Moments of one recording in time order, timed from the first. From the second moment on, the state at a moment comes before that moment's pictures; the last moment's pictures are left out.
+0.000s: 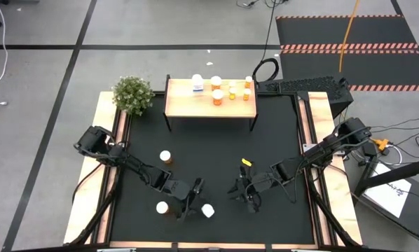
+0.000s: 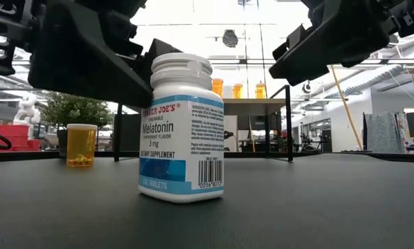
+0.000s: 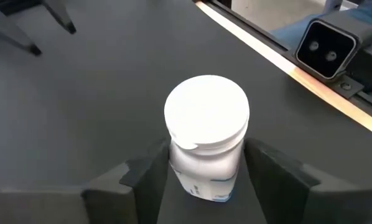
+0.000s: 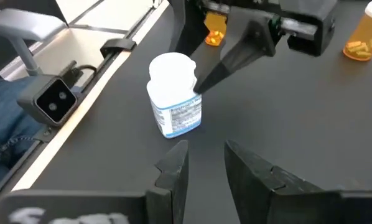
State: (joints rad) left arm -0.44 1.82 0.83 0.45 0.06 0.16; right arm 0.45 1.56 0.67 0.36 0.11 0.15
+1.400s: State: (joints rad) left arm -0.47 1.93 0.83 0.59 0.02 0.09; right arm 0.45 1.56 0.67 0.36 0.11 0.14
